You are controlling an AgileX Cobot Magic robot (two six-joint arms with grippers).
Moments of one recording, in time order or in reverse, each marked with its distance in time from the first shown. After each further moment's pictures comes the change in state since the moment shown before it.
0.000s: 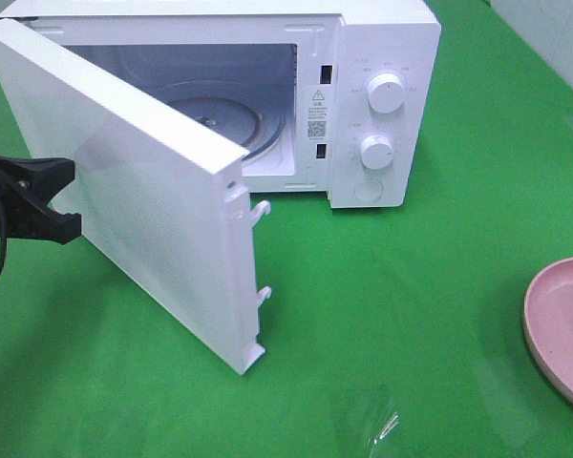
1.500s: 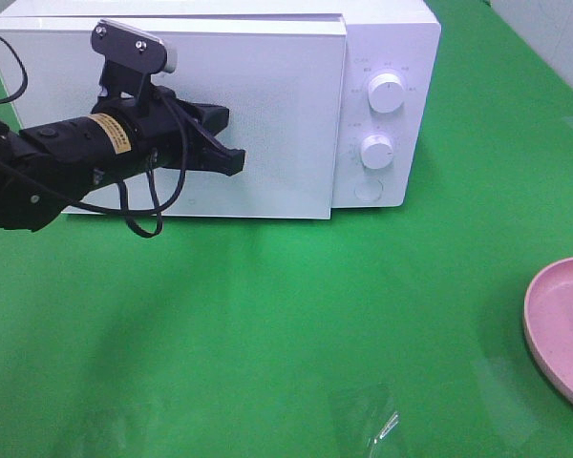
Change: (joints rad) left arm -0.302 0.250 -0.477 -0.147 0.200 0.000; right arm 0.000 0.000 0.000 0.000 0.000 0.000
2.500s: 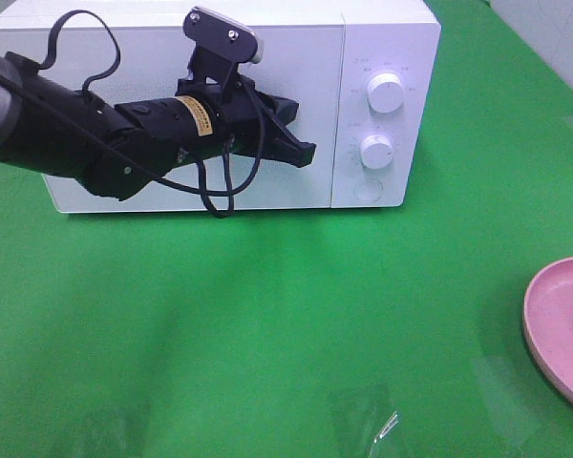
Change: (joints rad) left arm -0.106 0.135 -0.264 0.023 0.146 -0.001; right arm 0.000 0.000 0.000 0.001 0.000 0.000
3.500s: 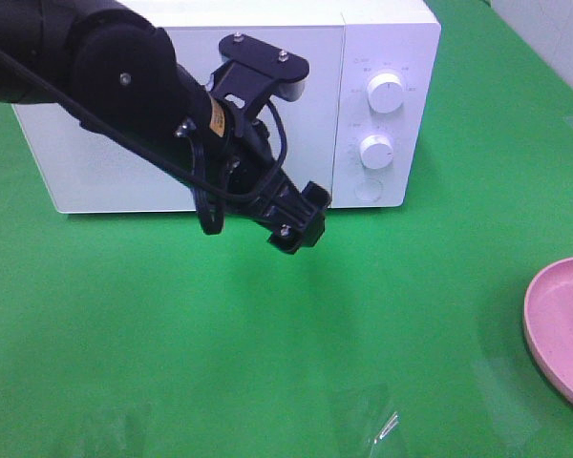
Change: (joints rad) left arm -0.203 -0.263 -0.029 -0.139 0.981 0.000; right arm 0.000 0.000 0.000 0.000 0.000 0.000
